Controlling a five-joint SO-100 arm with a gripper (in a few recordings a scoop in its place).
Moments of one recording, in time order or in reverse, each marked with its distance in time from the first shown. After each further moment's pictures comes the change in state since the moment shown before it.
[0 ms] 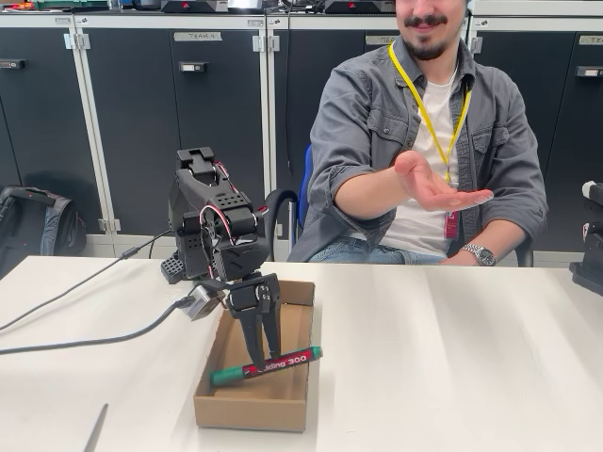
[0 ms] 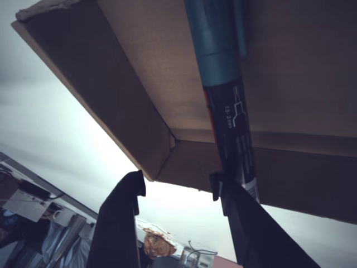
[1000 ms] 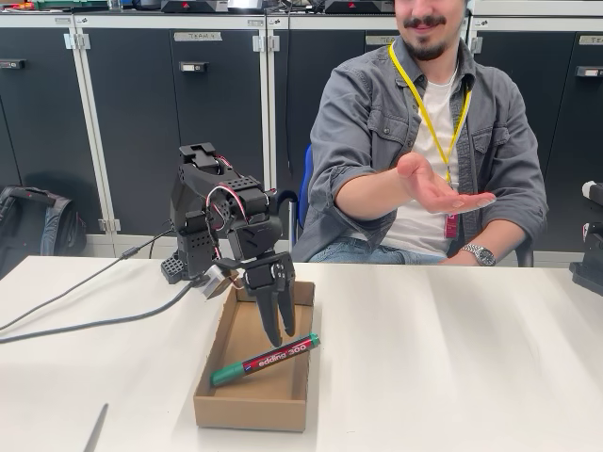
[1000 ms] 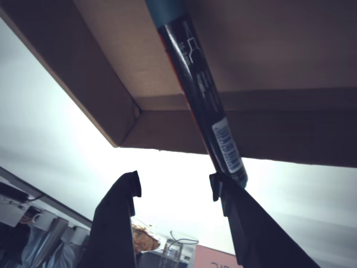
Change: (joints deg) arm -6.9 7.2 -0.3 8.1 4.1
